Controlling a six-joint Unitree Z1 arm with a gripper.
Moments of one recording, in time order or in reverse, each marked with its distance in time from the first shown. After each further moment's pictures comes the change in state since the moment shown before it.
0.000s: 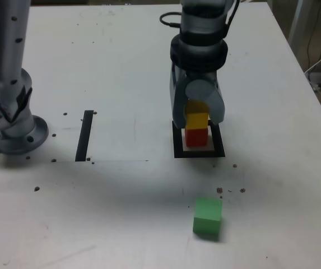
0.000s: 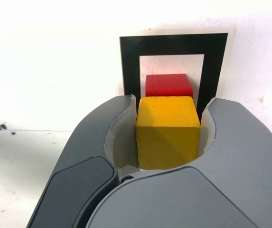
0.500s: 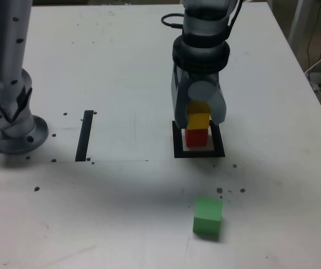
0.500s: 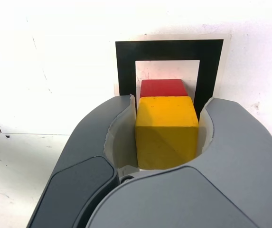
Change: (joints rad) arm 0.000 0.008 -0.004 -0.005 0.008 -0.011
